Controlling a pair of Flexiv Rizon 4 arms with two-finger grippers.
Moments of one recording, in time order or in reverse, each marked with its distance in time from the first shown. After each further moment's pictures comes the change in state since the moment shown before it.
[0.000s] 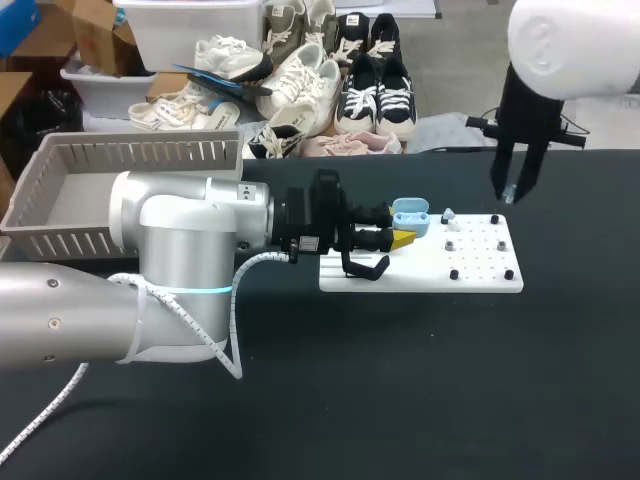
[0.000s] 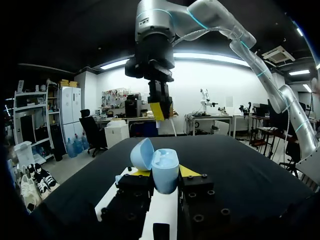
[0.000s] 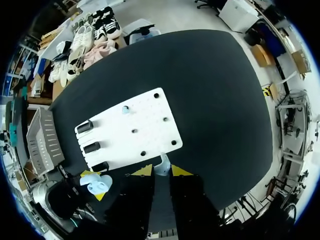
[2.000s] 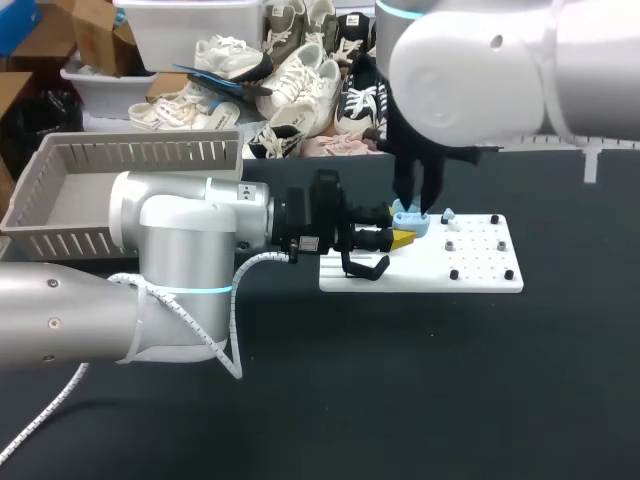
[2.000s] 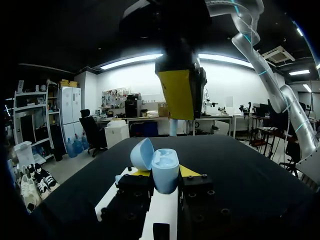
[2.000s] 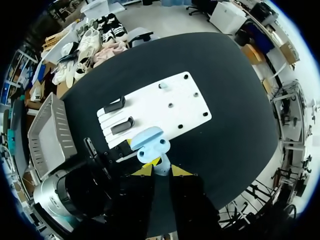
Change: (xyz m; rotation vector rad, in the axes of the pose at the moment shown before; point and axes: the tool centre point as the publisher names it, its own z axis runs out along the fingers) left arm 0.000 0.000 0.000 0.000 0.000 0.000; right arm 0.075 0.105 -0.005 0.039 -0.095 0.068
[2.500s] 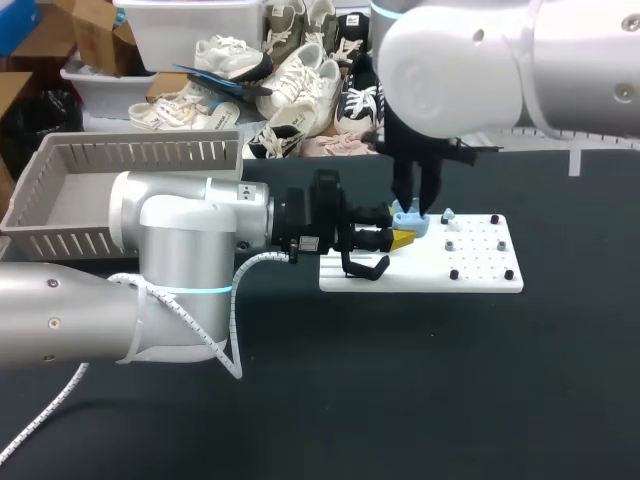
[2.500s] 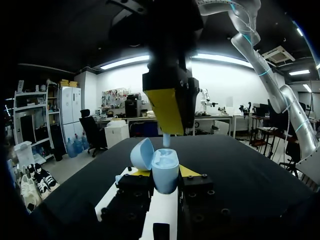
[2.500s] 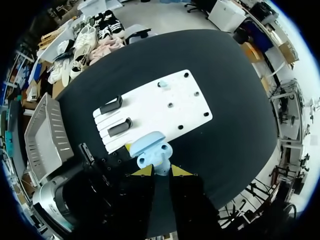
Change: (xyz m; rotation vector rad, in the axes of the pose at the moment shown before) left arm 0.000 0.000 0.000 0.000 0.000 0.000; right arm -0.006 0.002 0.010 0.023 0.026 0.008
